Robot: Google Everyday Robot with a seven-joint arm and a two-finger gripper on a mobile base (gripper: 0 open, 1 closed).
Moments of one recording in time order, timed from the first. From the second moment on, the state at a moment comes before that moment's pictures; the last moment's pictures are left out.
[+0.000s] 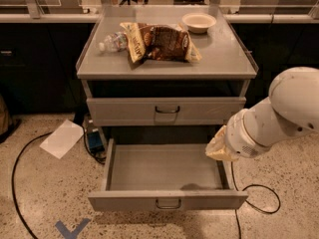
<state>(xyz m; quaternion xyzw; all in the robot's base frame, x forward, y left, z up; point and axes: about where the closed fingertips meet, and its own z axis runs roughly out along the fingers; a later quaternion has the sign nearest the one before) 0.447 -0.142 0.769 -0.60 0.76 0.08 0.22</state>
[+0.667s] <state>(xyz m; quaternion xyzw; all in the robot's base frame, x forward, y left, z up) 0.432 -0.124 0.710 -0.60 0.75 0.13 0.23</state>
